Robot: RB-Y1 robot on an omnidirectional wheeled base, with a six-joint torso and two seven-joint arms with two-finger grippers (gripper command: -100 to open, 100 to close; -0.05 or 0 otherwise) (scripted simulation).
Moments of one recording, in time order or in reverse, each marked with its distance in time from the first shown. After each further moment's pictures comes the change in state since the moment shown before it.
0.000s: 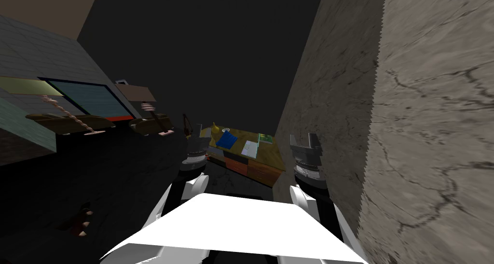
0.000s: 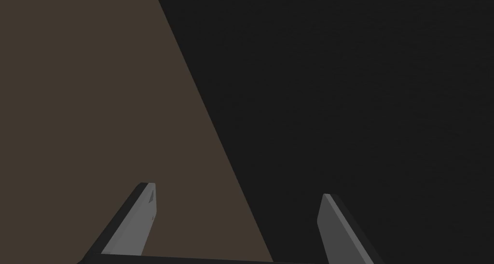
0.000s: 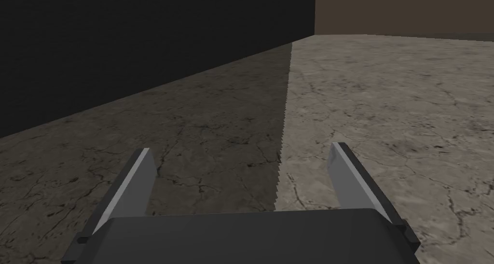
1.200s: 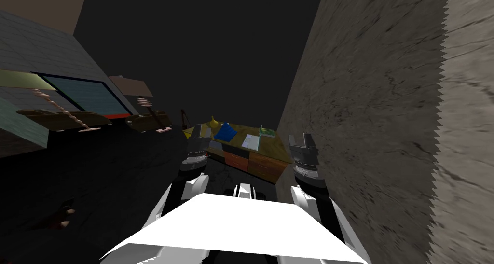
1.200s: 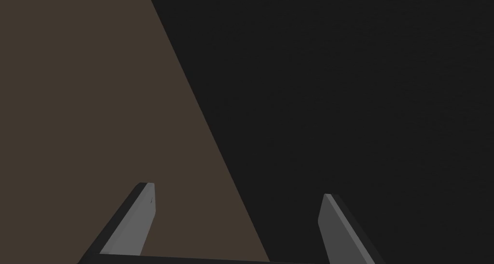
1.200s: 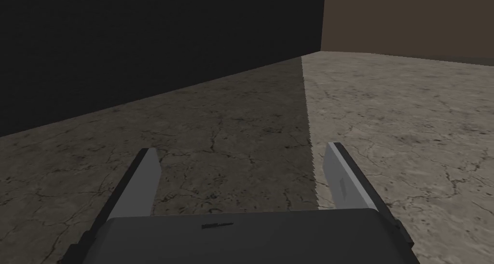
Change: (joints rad) left arm 0.000 0.000 0.000 0.000 0.000 0.000 0.000; right arm -0.005 -0.042 -0.006 0.014 0.022 0.005 0.024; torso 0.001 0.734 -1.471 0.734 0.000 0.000
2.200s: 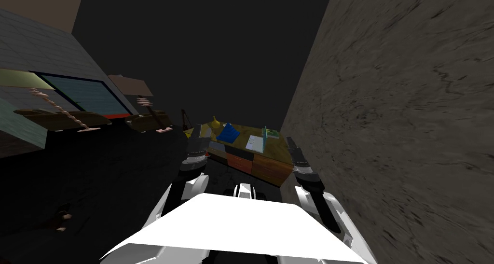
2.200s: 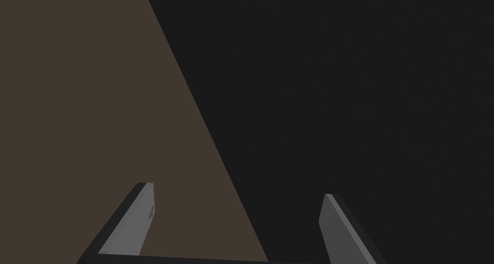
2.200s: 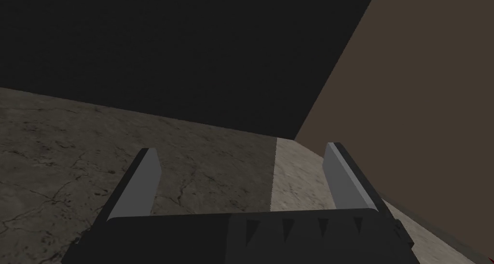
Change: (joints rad) left arm 0.000 0.000 0.000 0.000 0.000 0.000 0.000; right arm -0.037 -0.100 -0.077 0.119 0.205 0.040 0.232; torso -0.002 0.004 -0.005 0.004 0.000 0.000
